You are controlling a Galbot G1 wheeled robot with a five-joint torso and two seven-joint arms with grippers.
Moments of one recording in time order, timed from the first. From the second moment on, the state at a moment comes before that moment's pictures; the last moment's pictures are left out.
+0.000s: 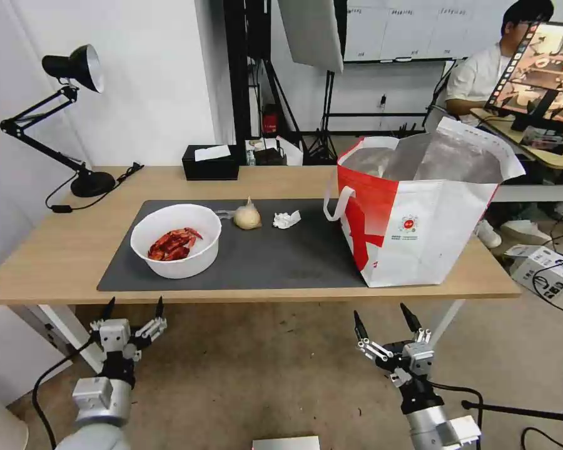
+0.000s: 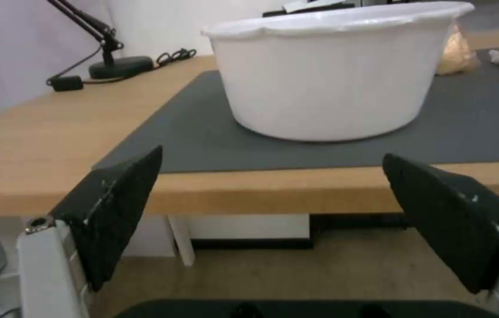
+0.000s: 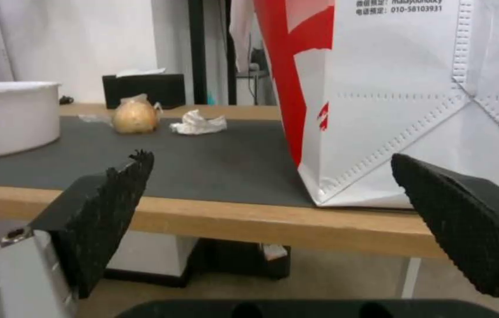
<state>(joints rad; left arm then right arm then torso) 1.72 -1.21 -0.61 -2.08 -0.24 -0.09 -0.23 -1.76 1.23 0.44 2.09 0.21 0.33 0.05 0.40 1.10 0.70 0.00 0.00</state>
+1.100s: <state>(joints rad) 1.74 -1.19 -0.60 -2.10 -0.24 -0.10 -0.21 -1.56 1.01 0.25 2.20 0.27 0.16 0.04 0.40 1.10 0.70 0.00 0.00</state>
